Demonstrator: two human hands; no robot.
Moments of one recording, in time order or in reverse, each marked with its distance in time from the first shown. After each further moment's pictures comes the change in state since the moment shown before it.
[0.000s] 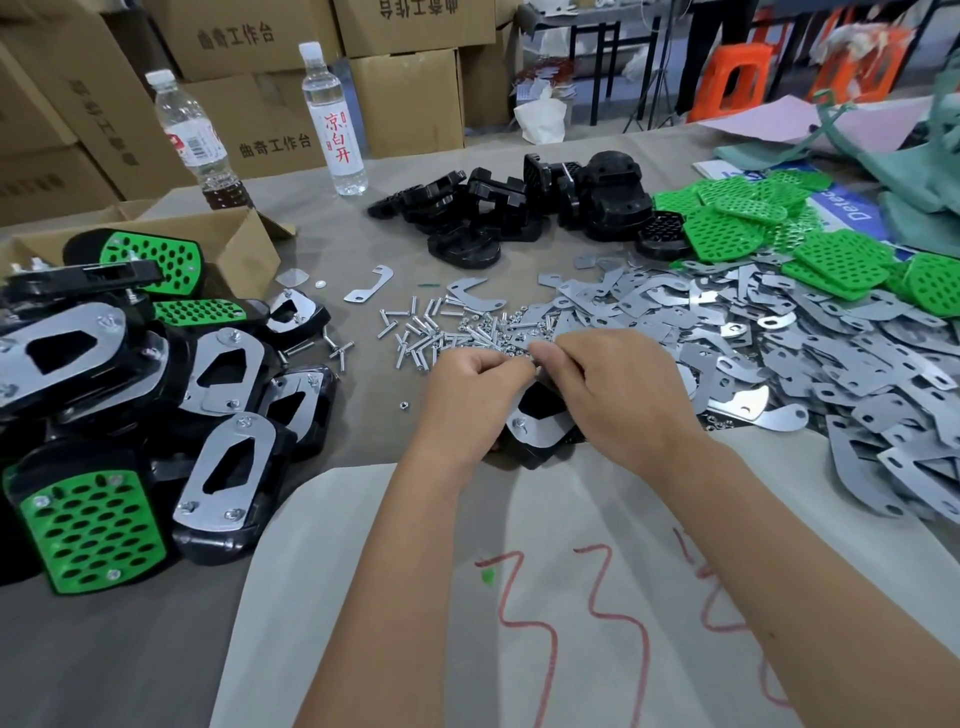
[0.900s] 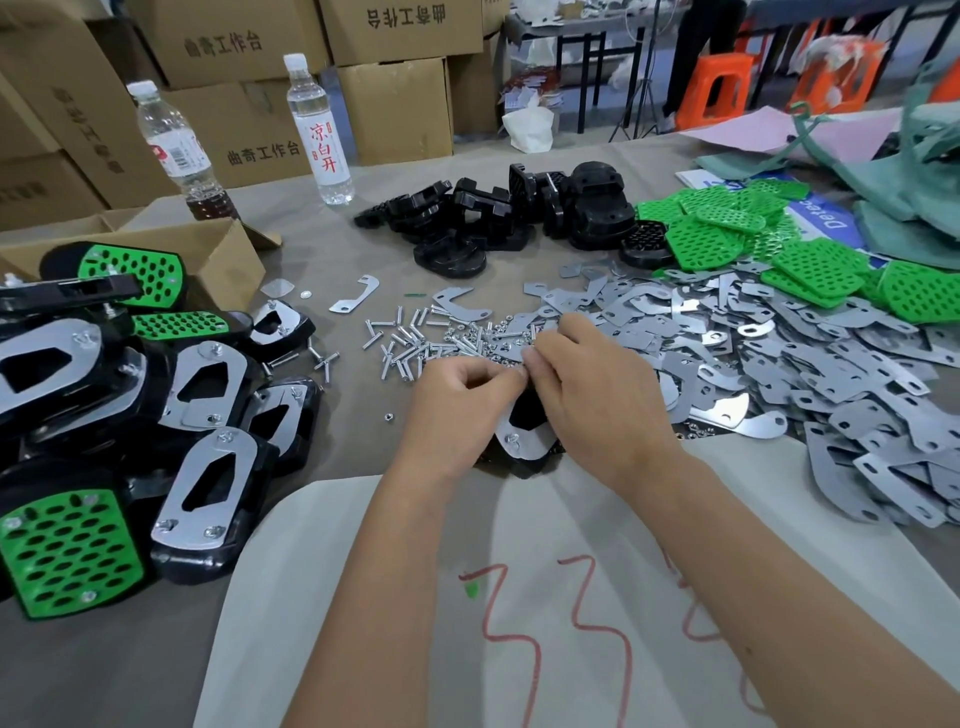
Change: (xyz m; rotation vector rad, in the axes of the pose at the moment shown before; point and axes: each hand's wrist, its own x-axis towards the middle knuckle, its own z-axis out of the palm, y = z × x) left_hand -0.007 0.006 0.001 0.044 -0.005 0.053; right_hand 0.000 -0.006 0.003 -0.104 0.103 -0.008
